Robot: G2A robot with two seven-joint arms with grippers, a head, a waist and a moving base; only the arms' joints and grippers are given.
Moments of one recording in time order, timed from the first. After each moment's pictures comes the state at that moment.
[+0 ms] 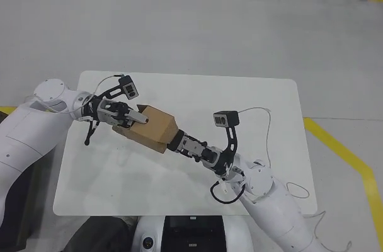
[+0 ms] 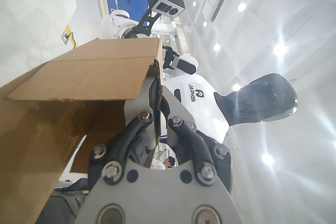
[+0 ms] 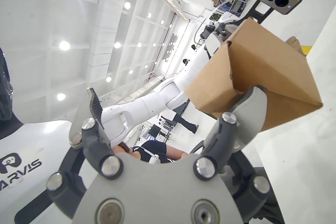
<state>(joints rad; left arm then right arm) 0.54 -0.61 -0.56 -1.29 -1.23 -0.11 -1.54 -1.30 -1.35 0.95 -1.74 0.30 -0.53 0.61</state>
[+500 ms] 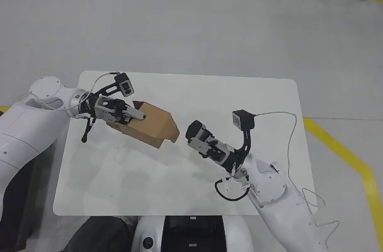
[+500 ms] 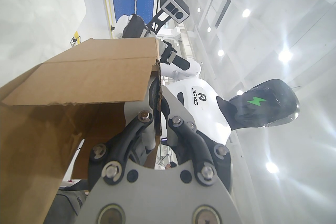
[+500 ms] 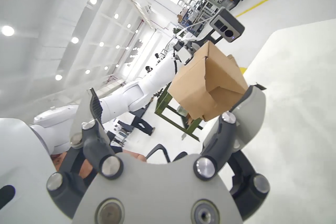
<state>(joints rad) 0.50 -0.61 -0.53 -1.25 -1.23 -0.11 -1.54 -1.39 -1.32 1.08 -1.85 -0.12 -0.55 0.44</state>
